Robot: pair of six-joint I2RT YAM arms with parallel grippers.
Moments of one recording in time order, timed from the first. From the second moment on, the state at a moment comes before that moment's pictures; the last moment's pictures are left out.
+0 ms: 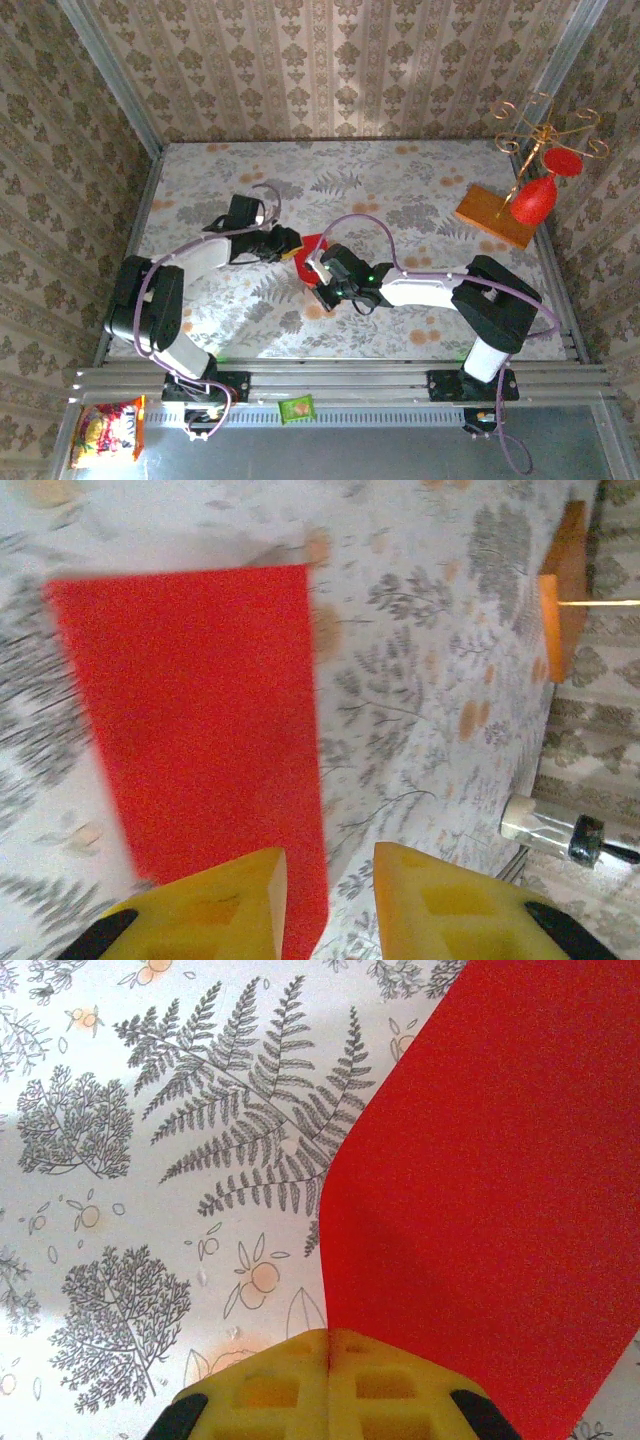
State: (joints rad) left arm -0.39 1.60 0.90 -0.21 0.66 -0.73; right arm 0.89 1.69 0.87 -0.04 -0.11 0.19
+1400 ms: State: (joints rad) left arm -0.48 1.94 1.08 -0.32 0.68 -0.48; right arm 0.79 1.71 0.91 -0.14 -0.12 0.35
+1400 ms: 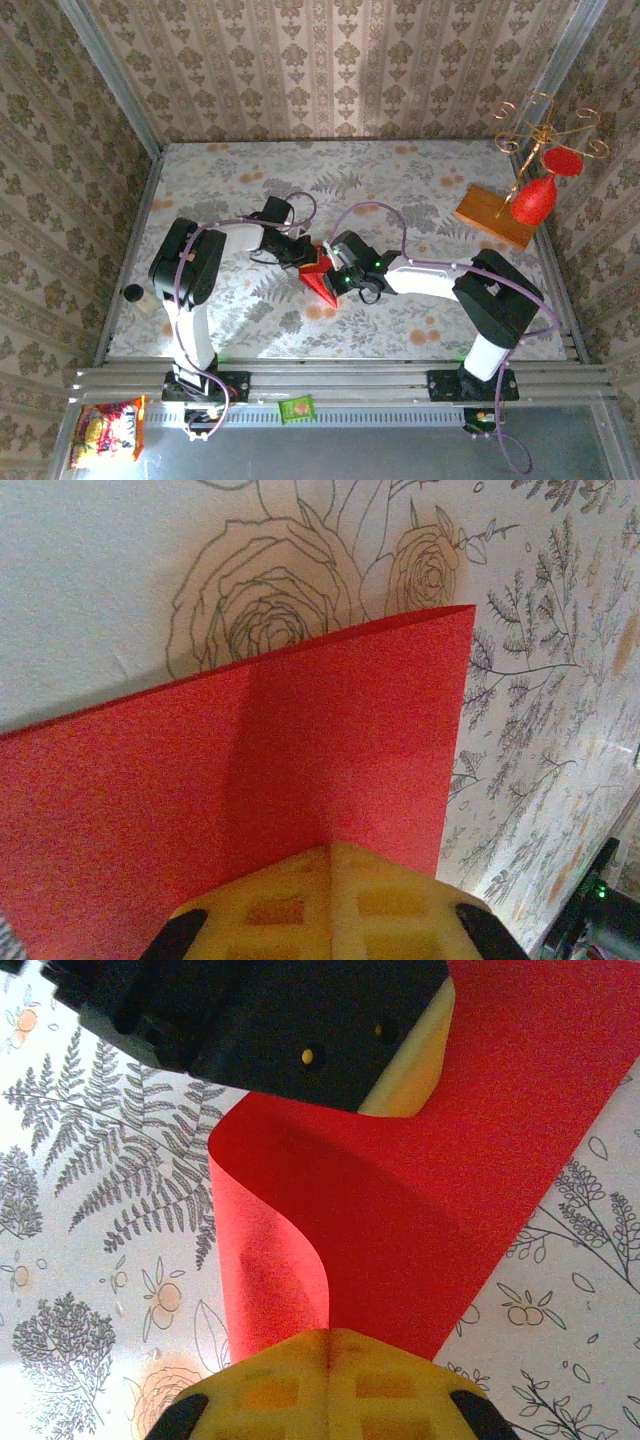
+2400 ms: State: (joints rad) left arm -0.48 1.94 1.10 -0.37 0.68 -0.45; right arm 0.78 1.78 0.94 -0.18 -0.14 0.37
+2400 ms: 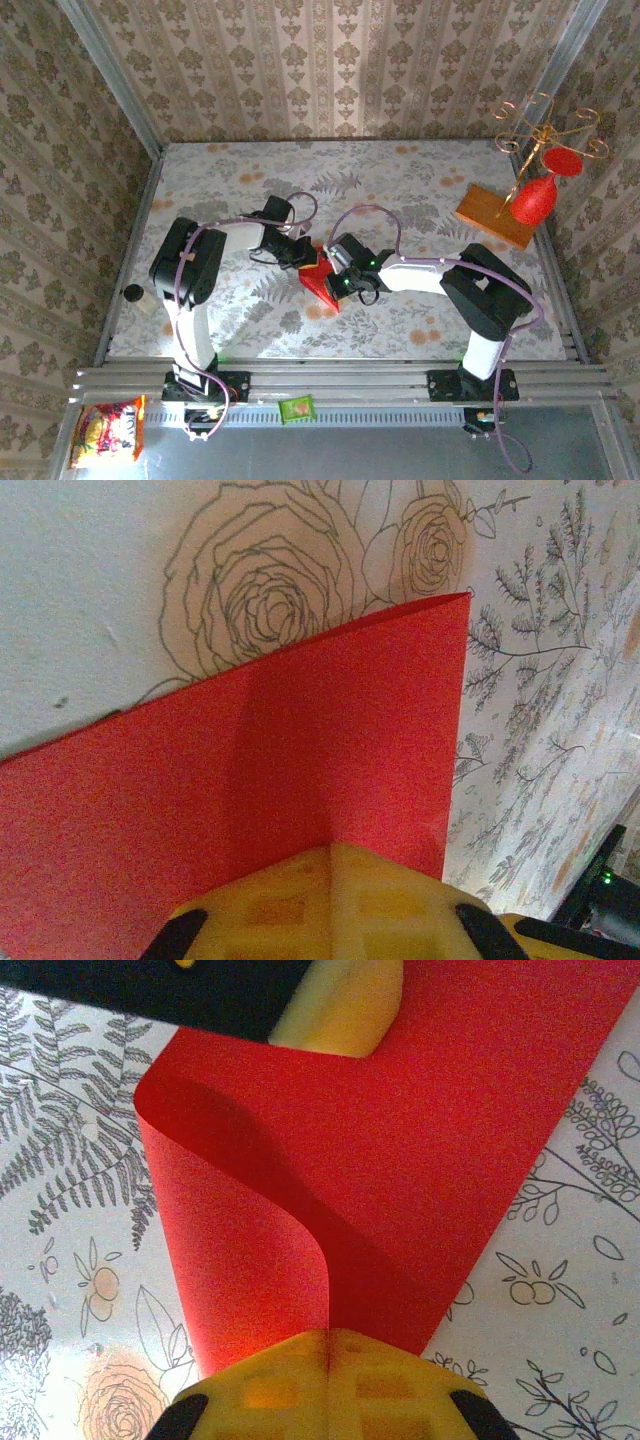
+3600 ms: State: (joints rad) left arm -0.48 1.96 1.12 -0.39 0.68 -0.41; right arm 0.78 1.78 0.94 -0.18 -0.13 0.37
